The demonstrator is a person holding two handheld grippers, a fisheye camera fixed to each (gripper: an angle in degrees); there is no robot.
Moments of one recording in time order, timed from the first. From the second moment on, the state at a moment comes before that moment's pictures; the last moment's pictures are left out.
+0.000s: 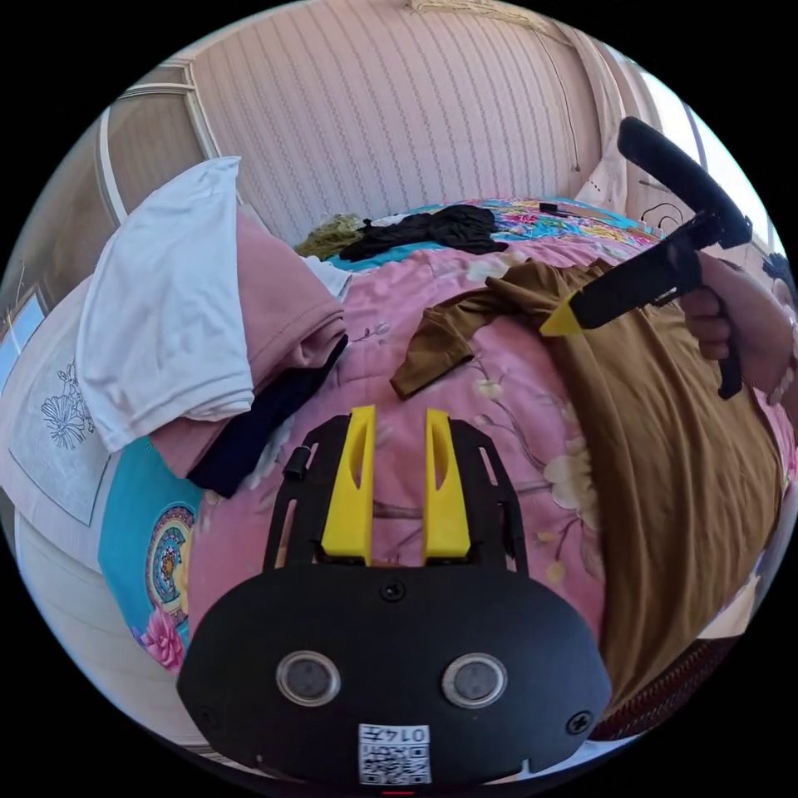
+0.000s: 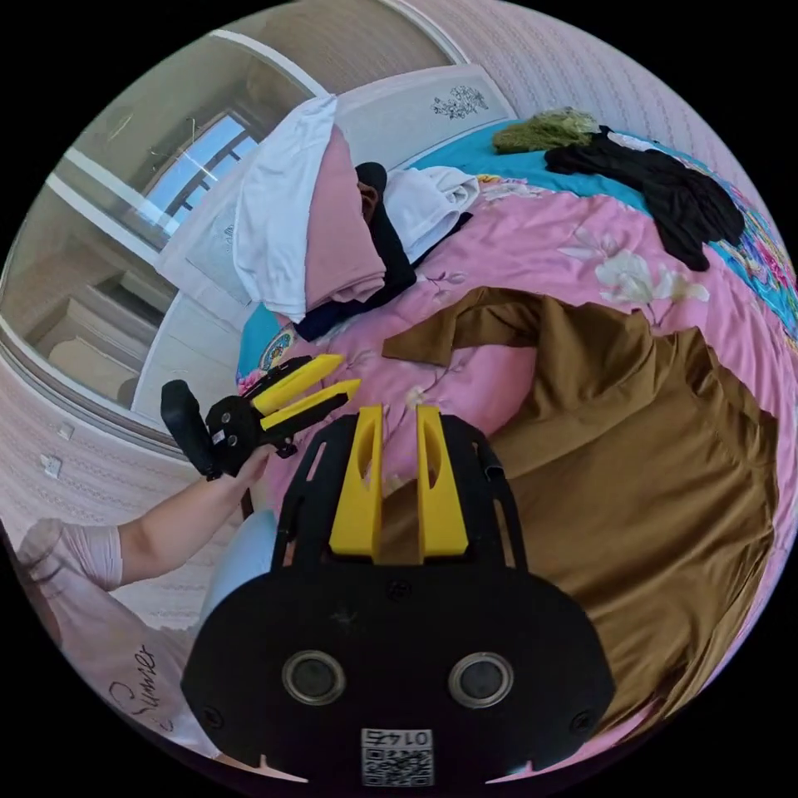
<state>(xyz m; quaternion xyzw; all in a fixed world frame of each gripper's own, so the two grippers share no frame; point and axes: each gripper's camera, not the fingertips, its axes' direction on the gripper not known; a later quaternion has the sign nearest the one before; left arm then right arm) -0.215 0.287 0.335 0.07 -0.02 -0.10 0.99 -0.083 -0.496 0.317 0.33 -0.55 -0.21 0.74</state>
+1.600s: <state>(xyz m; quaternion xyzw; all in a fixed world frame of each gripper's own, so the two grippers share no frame) -0.628 0.443 -0.270 0.16 0.21 -0.53 0.81 -0.667 -0.407 0.496 0.28 -0.54 -0.57 0.56</state>
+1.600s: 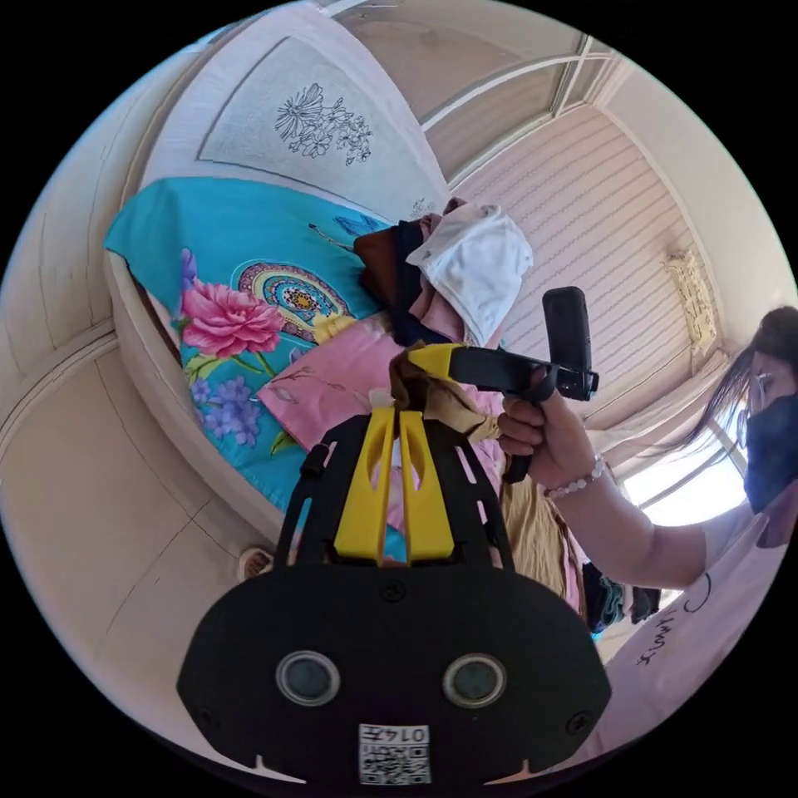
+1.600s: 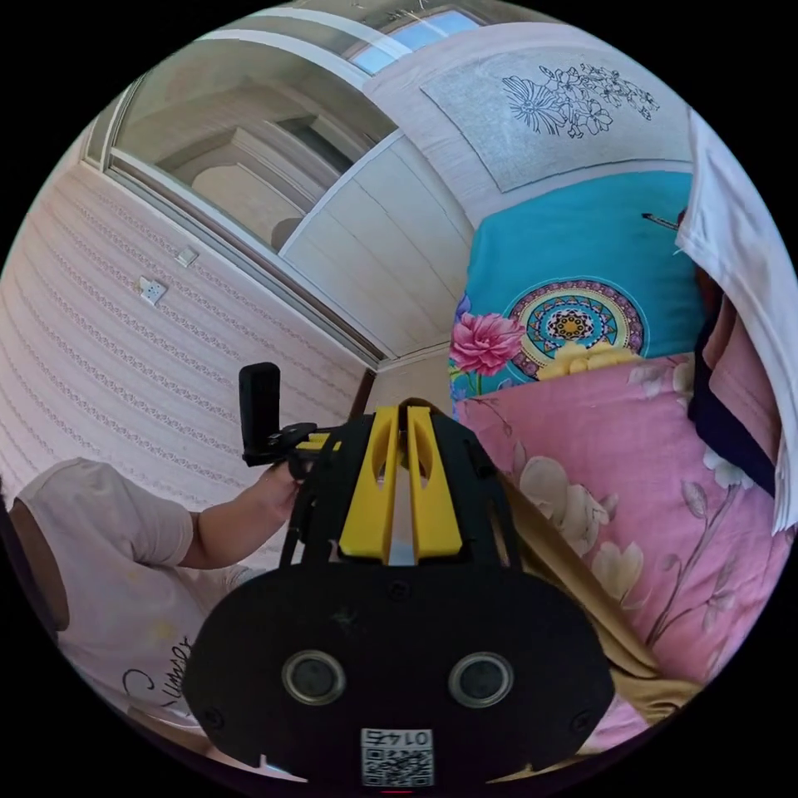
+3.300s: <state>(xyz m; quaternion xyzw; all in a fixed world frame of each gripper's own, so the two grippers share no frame) -0.782 0.351 -0.187 0.12 0.18 -0.54 0.81 -0.565 -0.694 0.648 0.29 -0.27 -0.35 0.85</state>
